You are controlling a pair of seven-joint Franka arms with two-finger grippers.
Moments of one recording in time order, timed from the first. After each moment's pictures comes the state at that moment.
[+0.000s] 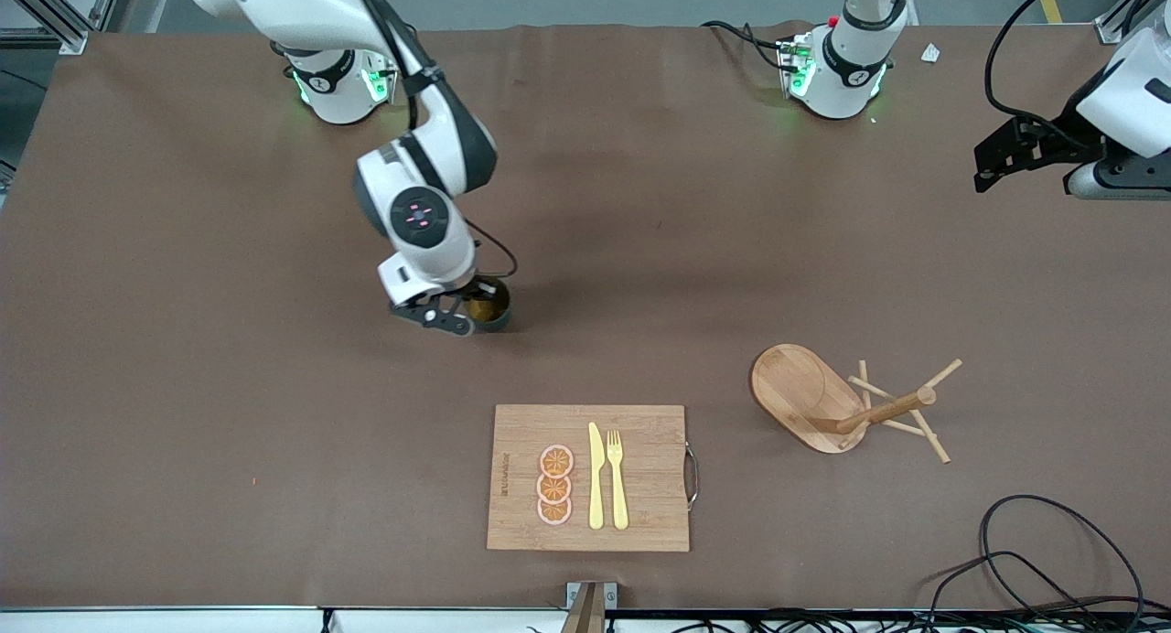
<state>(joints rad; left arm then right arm) 0.06 -0.05 -0.19 -1.54 0.02 1.48 -0.06 0.59 0.39 -0.08 -1.89 0.03 2.15 0.72</state>
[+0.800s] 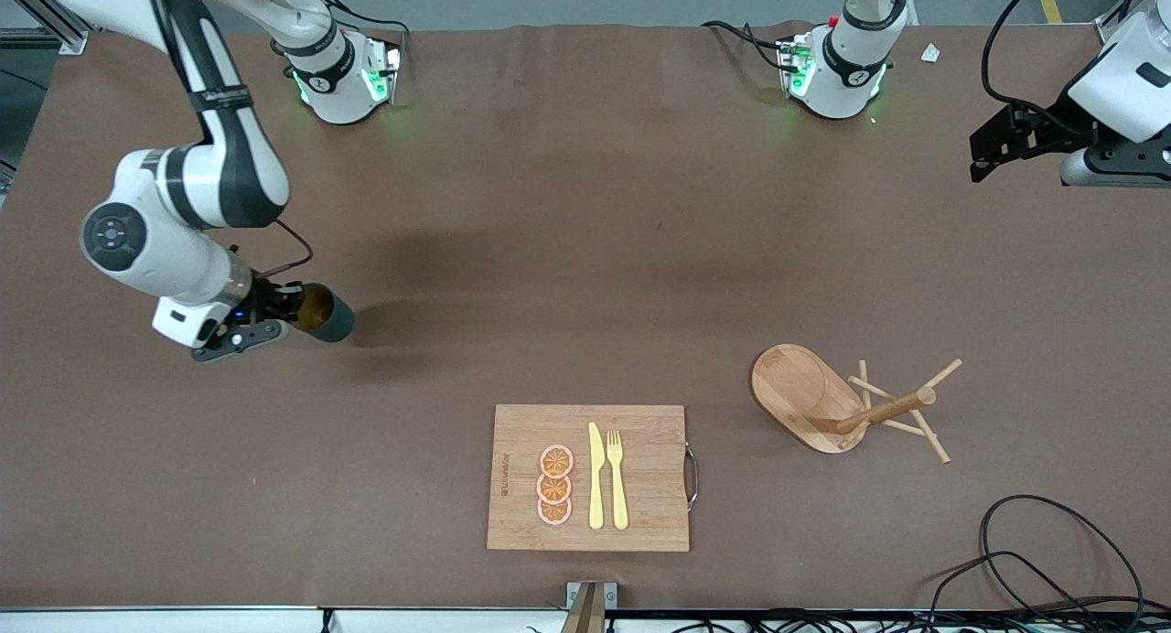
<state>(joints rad) 0.06 -0.06 -0.20 -1.56 0.02 1.47 -0.04 0.11 0.21 -0.09 -2.10 0.03 2.25 -0.37</state>
